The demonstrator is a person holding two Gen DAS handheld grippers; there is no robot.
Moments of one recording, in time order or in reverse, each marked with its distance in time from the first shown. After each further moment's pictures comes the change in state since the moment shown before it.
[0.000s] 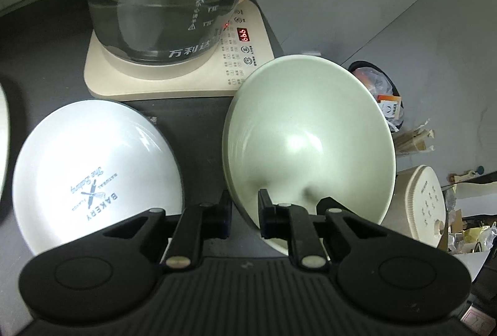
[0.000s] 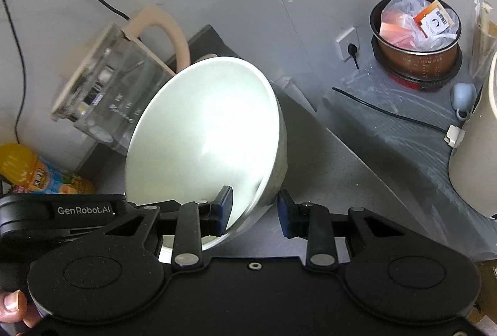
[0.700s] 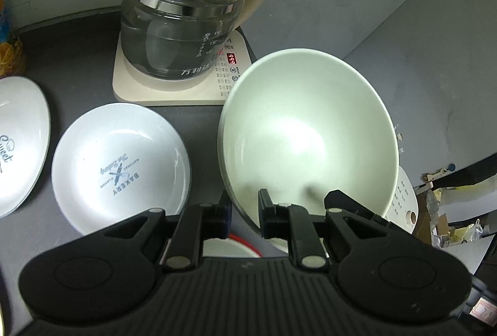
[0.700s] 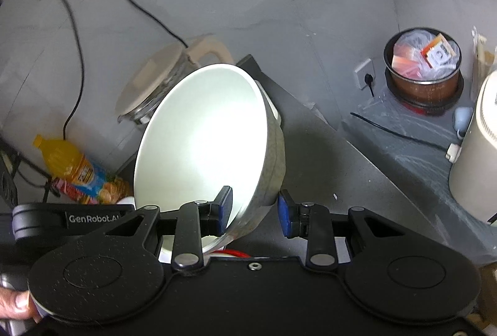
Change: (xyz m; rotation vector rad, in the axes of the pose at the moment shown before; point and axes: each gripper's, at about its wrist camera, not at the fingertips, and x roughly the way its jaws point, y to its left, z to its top) left arm -0.077 0.005 -0.032 0.016 -0.085 -0.059; right arm -0.073 0.034 -0.024 -0.062 -0.104 0.059
